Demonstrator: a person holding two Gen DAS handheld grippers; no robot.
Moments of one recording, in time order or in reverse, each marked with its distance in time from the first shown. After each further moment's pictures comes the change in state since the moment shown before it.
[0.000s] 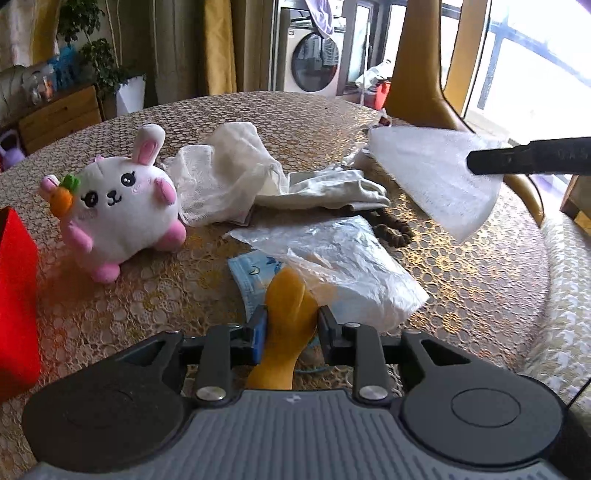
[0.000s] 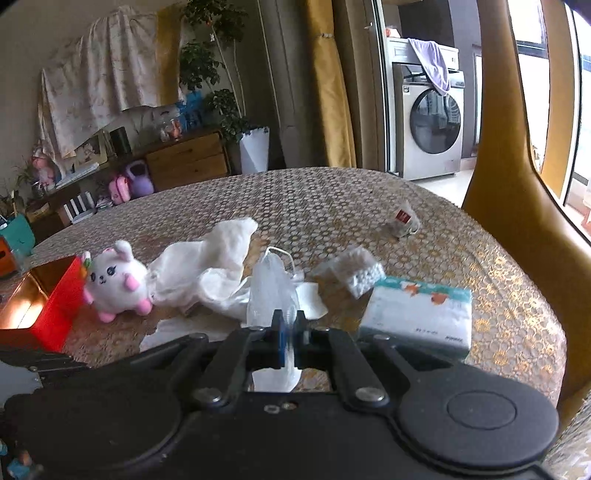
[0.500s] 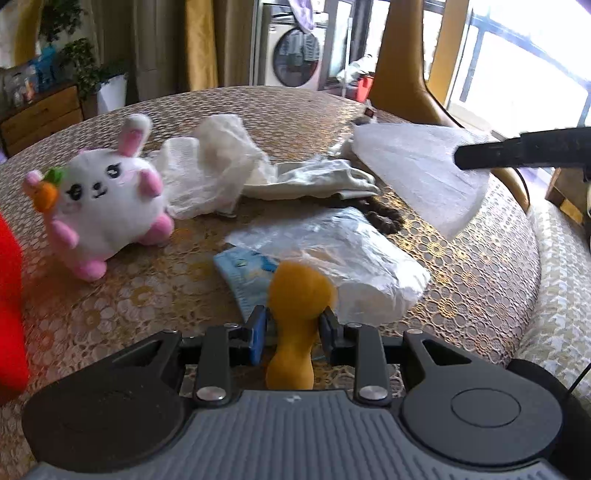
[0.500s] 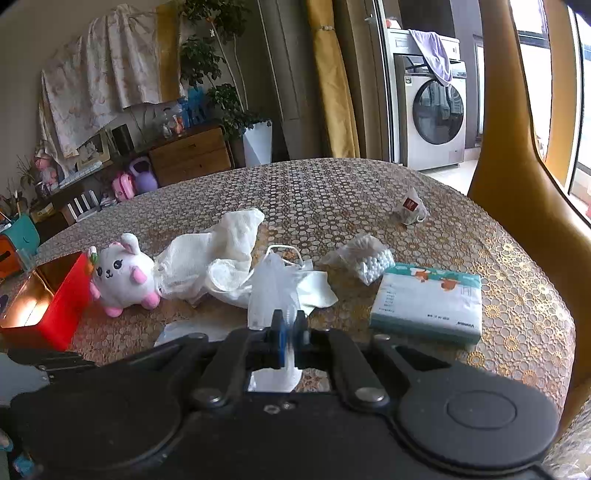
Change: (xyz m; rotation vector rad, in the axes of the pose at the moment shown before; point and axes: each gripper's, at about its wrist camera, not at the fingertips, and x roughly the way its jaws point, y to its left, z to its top) left arm 0.010 0.002 -0.005 0.044 0.014 -0.048; right arm 0.001 0.006 -0.008 0.025 0.018 0.017
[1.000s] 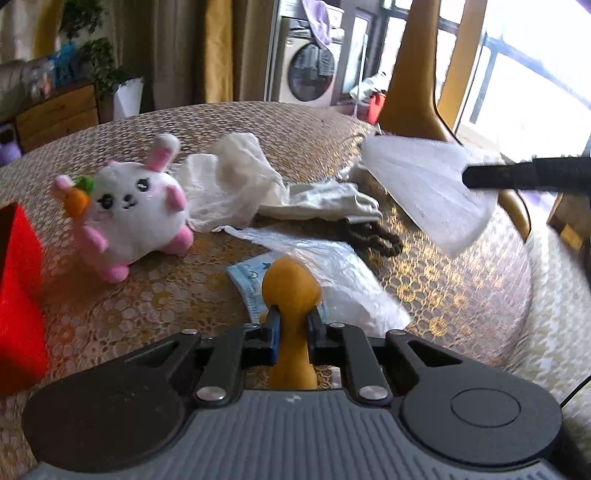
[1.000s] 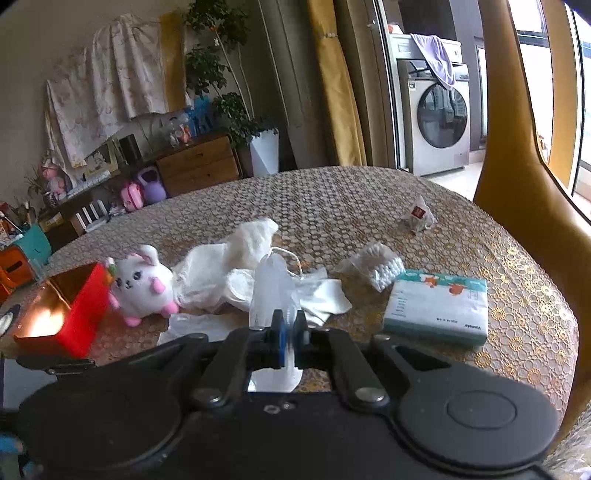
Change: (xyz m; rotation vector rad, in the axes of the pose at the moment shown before) left arm -0.031 0.010 0.006 -0.085 -0.045 0.014; right arm -0.019 0.011 0.004 0.013 -0.030 0.030
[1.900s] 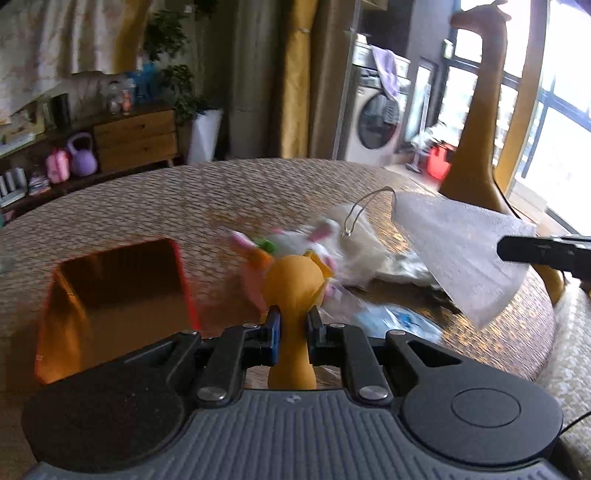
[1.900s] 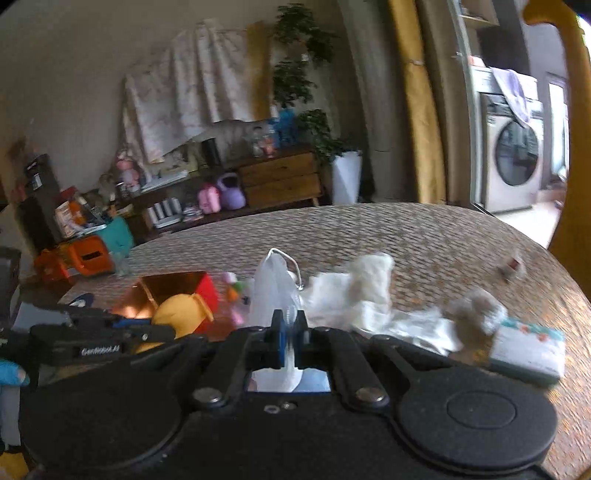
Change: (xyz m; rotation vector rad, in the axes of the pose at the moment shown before) left arm -0.118 0.091 0.016 -0.117 -0.126 0.177; right arm -0.025 0.105 0.024 -0.136 -0.042 0.212
